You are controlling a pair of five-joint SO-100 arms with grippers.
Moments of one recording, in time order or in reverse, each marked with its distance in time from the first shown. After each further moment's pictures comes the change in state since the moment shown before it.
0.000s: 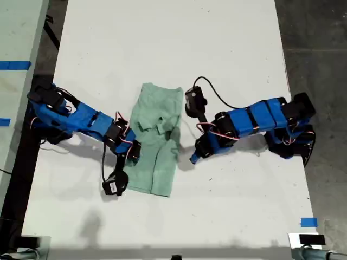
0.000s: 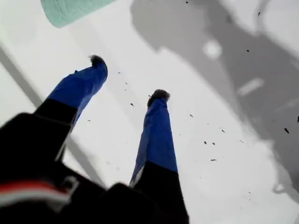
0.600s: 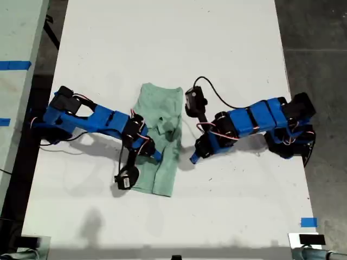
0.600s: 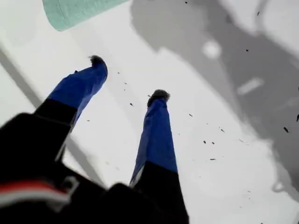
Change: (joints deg) arm 0 -5.3 -11.9 -23.6 17.9 9.3; arm 1 0.0 0.0 0.6 0.0 0.2
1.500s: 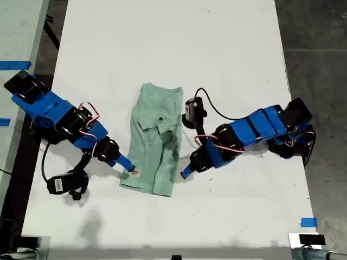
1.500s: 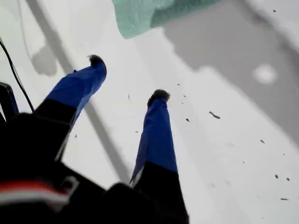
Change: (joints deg) arm 0 17.0 42.9 32.4 -10.5 -16.3; arm 1 -6.9 -7.2 -12.9 -6.2 8.2
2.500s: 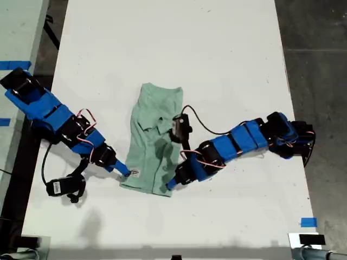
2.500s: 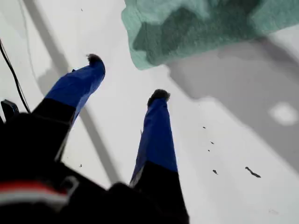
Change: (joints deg) arm 0 2.6 2.8 18.1 -16.3 -1.2; arm 1 -1.3 -19.8 -15.6 -7.9 2.4
